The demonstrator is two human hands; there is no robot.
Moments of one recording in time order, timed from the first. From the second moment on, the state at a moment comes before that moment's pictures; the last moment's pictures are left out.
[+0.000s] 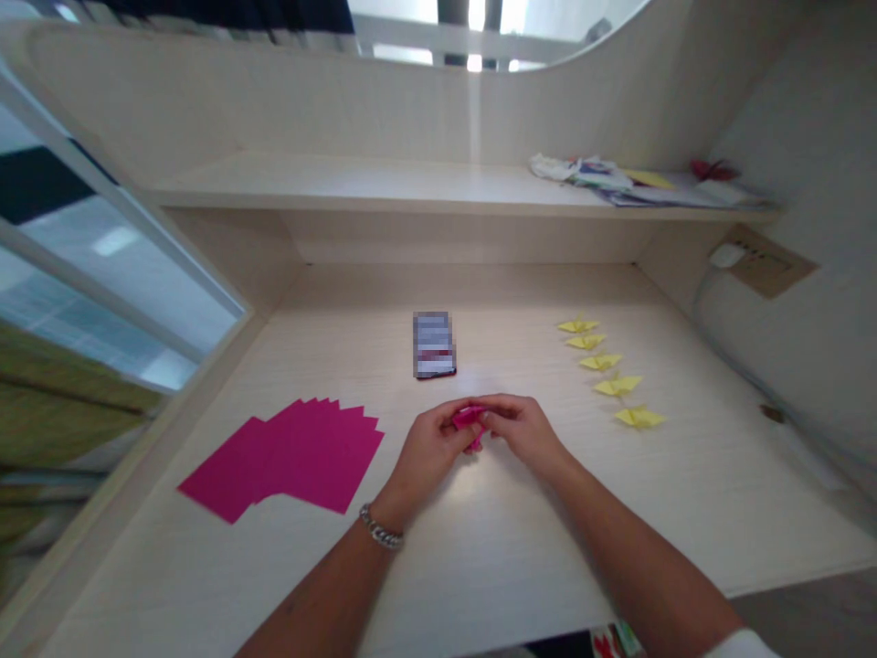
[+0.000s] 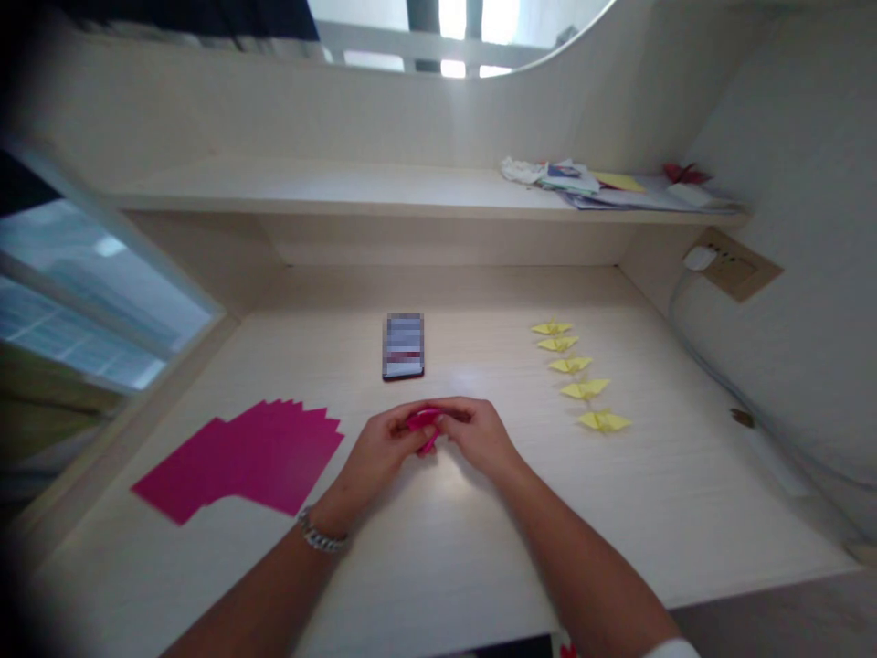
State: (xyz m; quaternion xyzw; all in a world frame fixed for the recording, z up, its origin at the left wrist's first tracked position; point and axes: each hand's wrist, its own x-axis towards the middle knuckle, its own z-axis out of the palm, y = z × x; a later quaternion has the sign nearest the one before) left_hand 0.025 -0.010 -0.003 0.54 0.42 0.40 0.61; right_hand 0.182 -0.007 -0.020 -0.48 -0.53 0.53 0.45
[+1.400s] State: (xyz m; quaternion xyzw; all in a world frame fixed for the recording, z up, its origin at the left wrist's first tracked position) left_hand 0.024 -0.006 -0.025 0.46 0.39 0.44 0.67; right_hand 0.184 -0.009 -0.017 -0.51 -0.48 0.53 0.48
